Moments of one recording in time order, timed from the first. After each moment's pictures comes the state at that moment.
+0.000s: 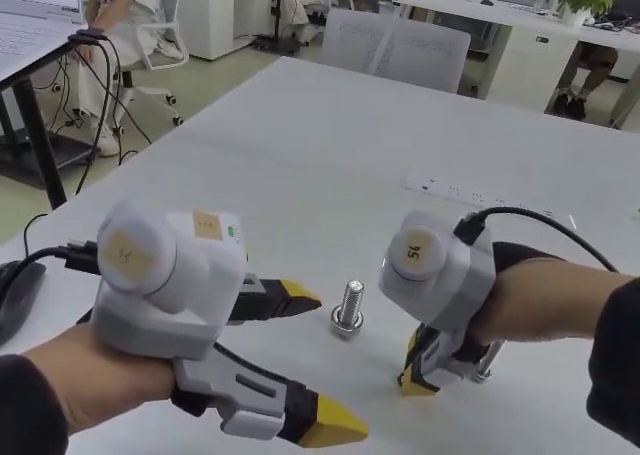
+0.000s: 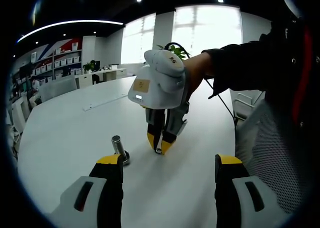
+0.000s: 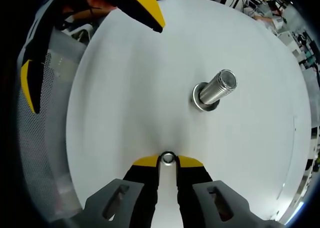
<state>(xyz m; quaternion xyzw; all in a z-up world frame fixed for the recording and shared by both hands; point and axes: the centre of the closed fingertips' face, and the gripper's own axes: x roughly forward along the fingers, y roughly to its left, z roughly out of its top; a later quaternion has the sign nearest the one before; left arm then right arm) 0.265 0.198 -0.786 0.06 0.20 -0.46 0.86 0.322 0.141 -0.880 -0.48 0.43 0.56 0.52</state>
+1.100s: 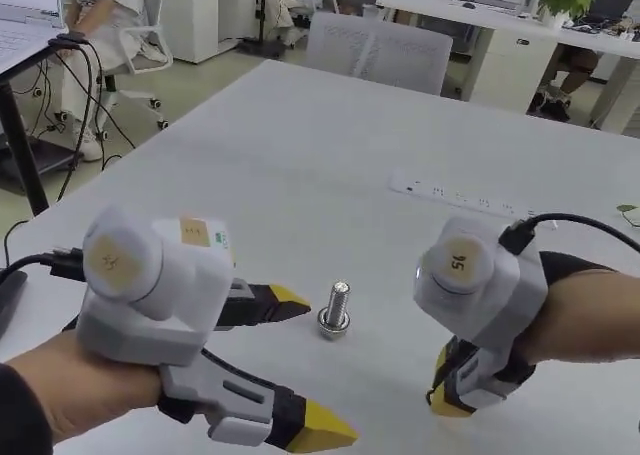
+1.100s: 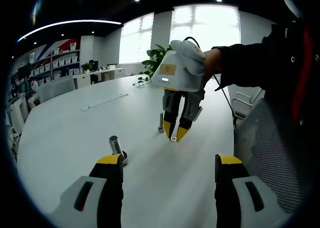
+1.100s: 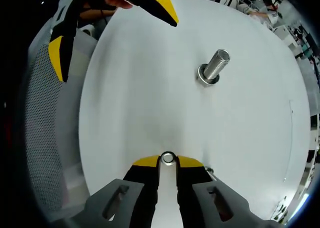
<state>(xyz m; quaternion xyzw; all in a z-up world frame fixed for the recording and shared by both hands) 0.265 0.196 -0.788 0.06 0.21 -0.47 0.86 0.303 0.097 -0.861 -0.47 0.44 0.55 0.54</state>
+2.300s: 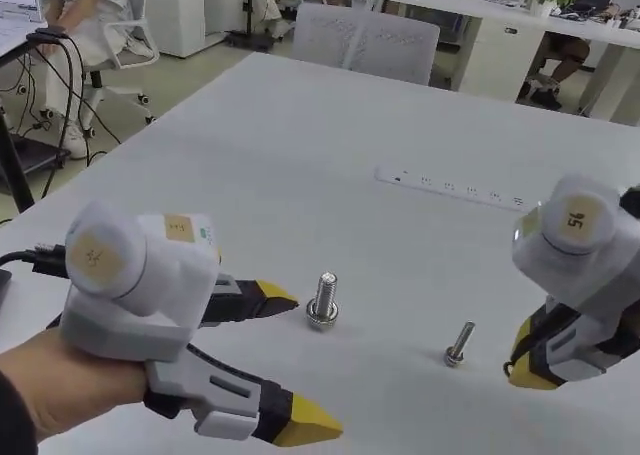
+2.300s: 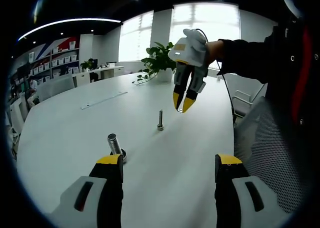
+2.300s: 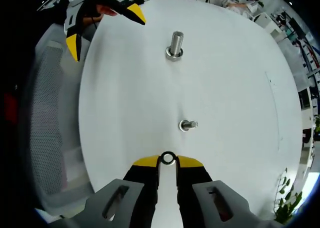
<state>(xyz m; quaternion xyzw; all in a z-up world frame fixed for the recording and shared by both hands) 0.262 0.193 -0.791 0.07 0.21 -0.47 0.85 0.325 0.032 -0.818 -0.45 0.45 0.50 0.58</state>
